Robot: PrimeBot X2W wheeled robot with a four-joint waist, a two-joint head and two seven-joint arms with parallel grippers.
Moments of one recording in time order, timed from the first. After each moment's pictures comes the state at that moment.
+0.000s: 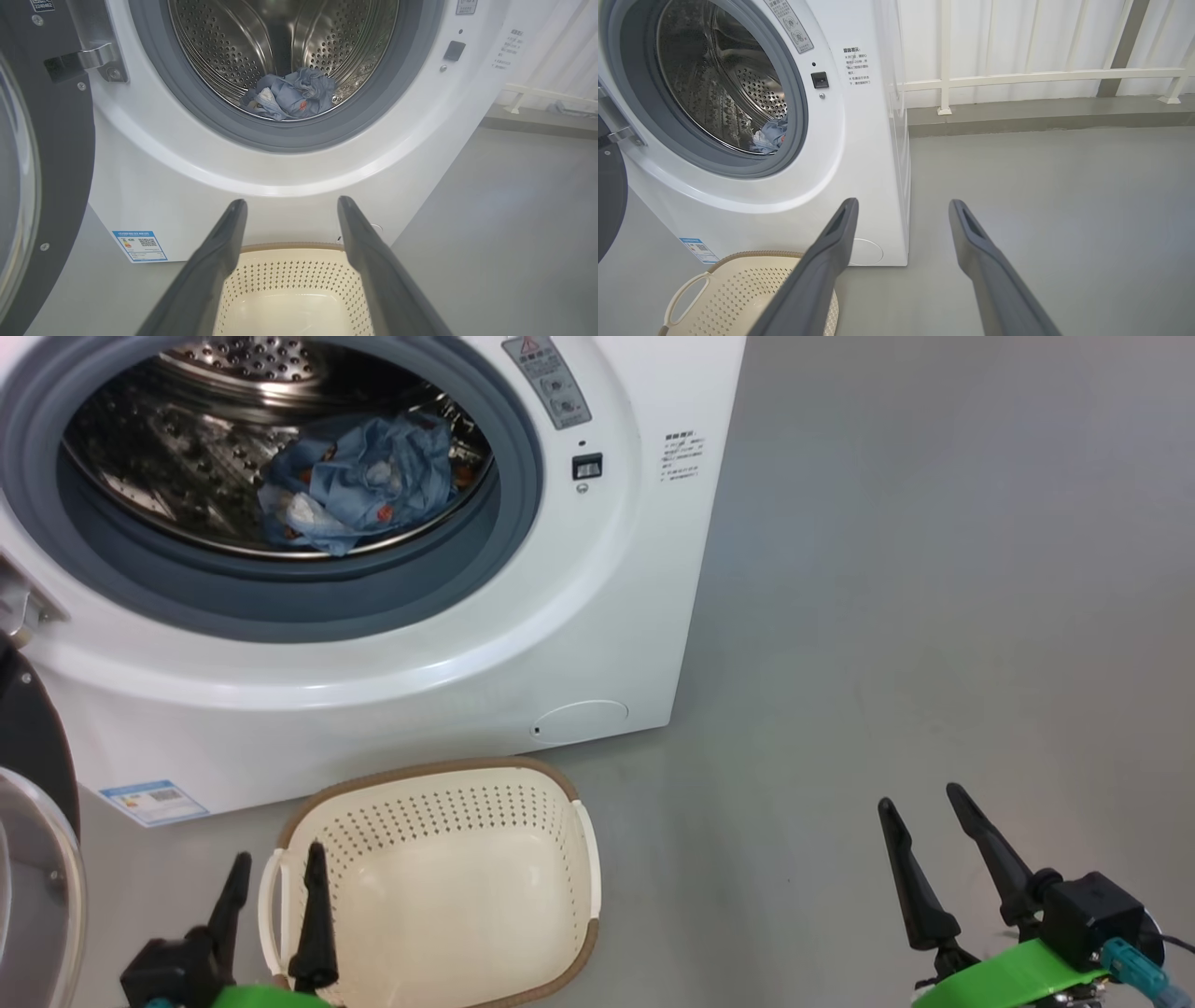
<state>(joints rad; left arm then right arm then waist) -0.03 0.04 -0.01 0.22 -0.26 -0.06 -0.26 0.00 -0.12 0.05 0.09 0.22 0.12 -0.26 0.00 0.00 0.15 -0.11</state>
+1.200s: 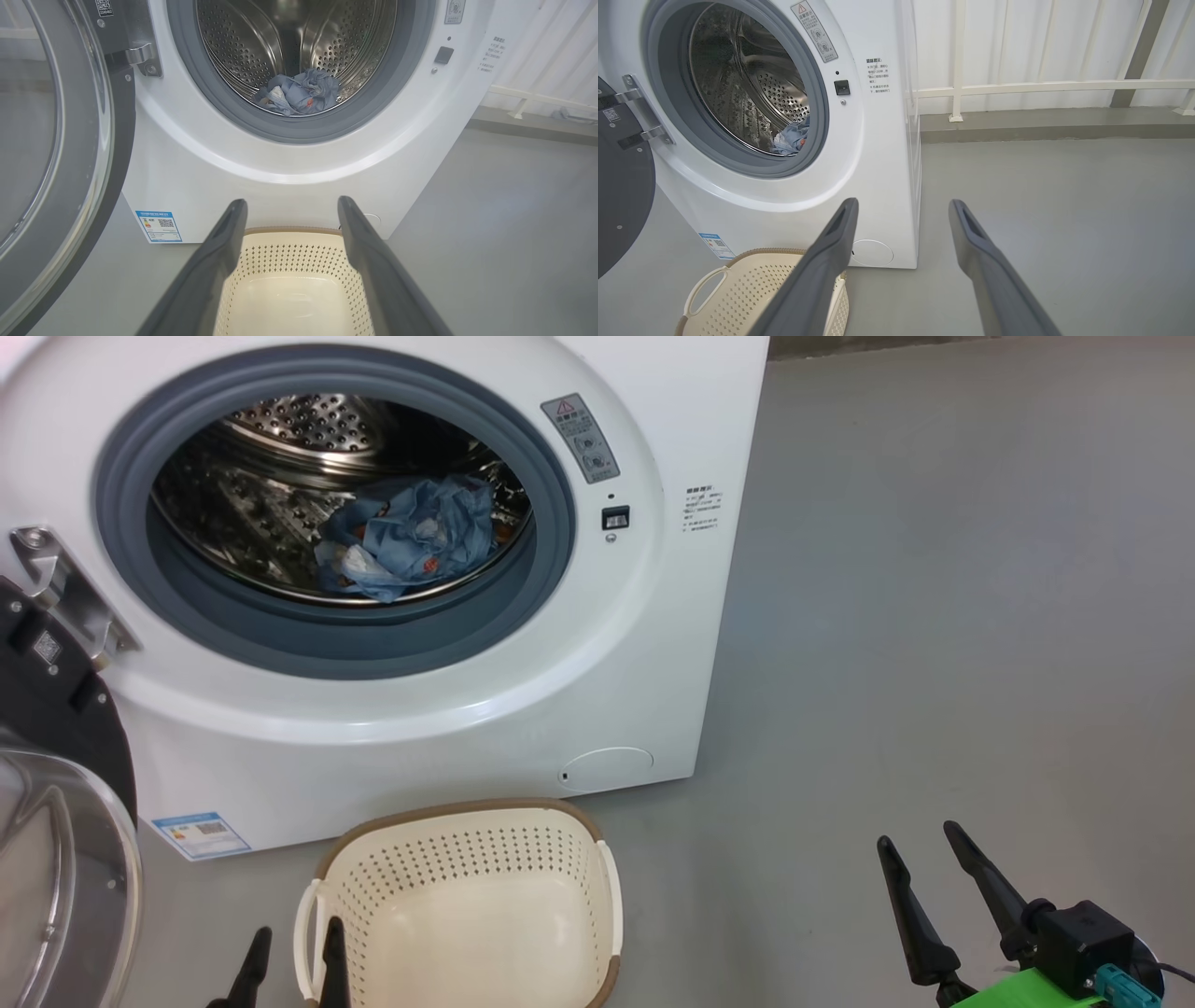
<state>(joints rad) 0.11 0.04 -0.05 0.17 -0.28 -0.02 -0.26 0.04 -0.14 0.06 0.11 0.22 0.12 -0.26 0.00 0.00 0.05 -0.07</state>
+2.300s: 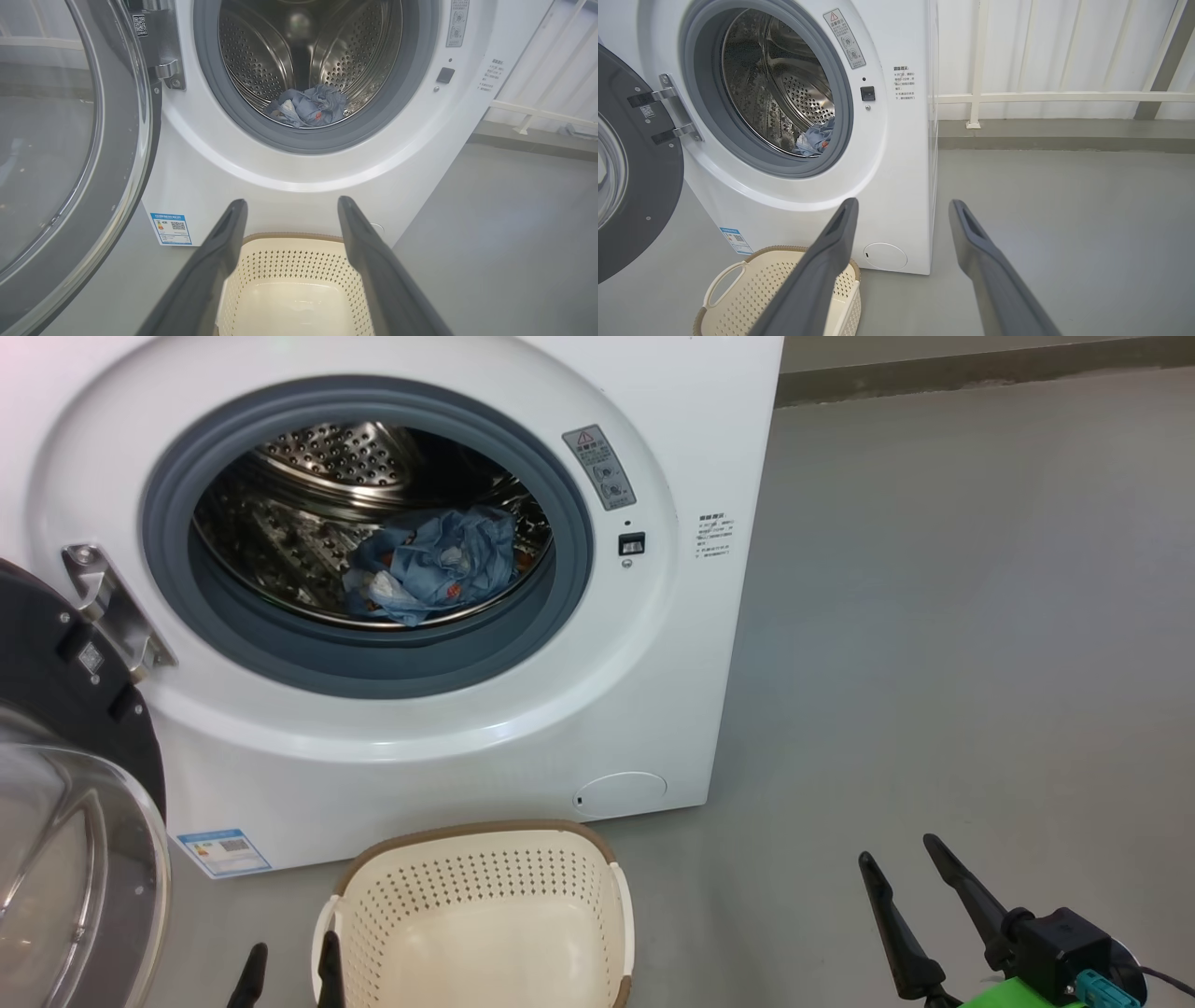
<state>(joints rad) 0.14 0.04 -0.05 0.15 -0.30 0.00 -0.26 0.04 -0.16 0.11 0.13 0.23 0.12 -0.26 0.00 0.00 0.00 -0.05</state>
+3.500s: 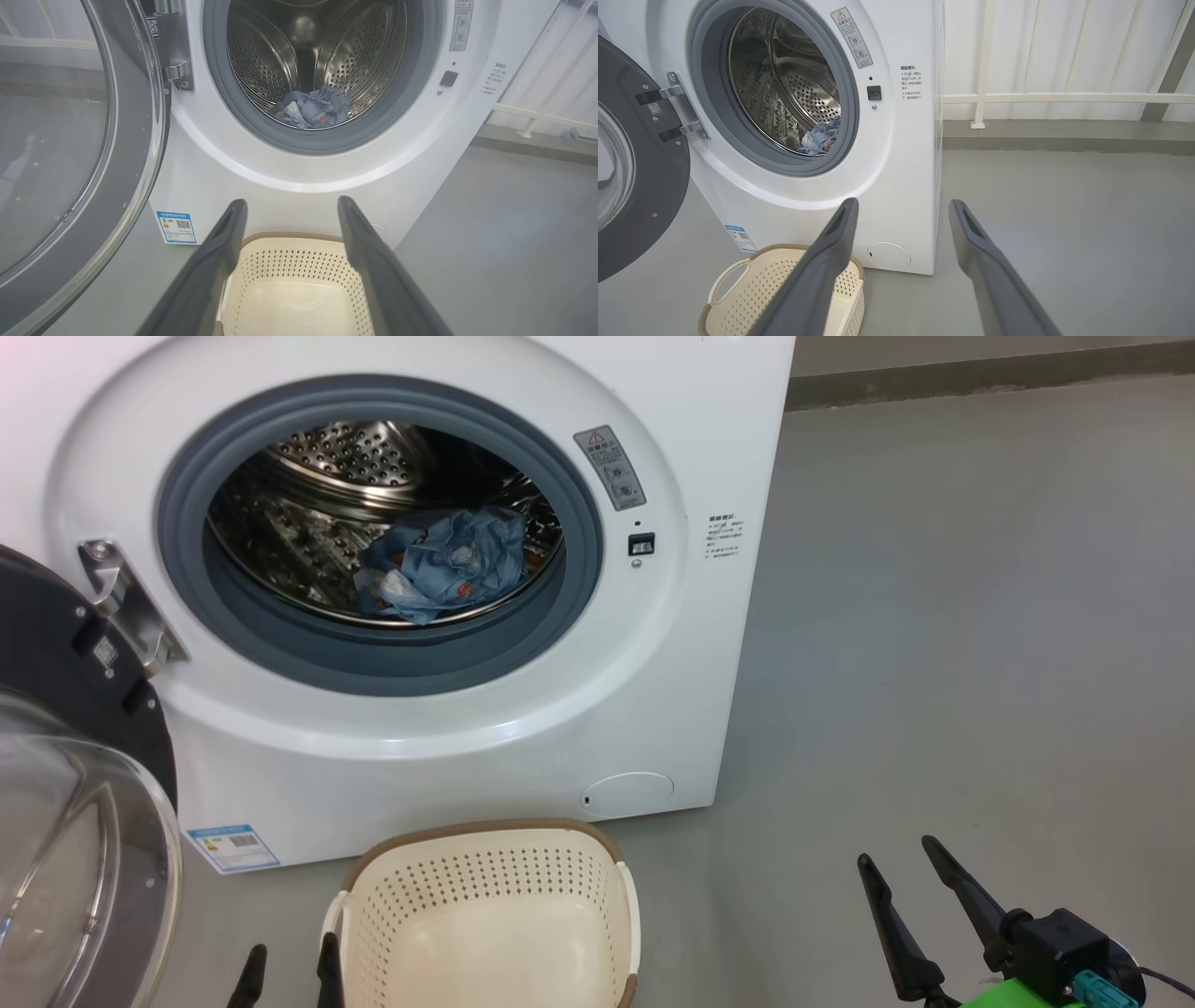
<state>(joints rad) 0.15 0.04 -0.05 0.14 -0.30 0.01 -0.26 0.04 -0.16 0.11 0.14 0.23 0.12 -0.26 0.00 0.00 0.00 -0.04</state>
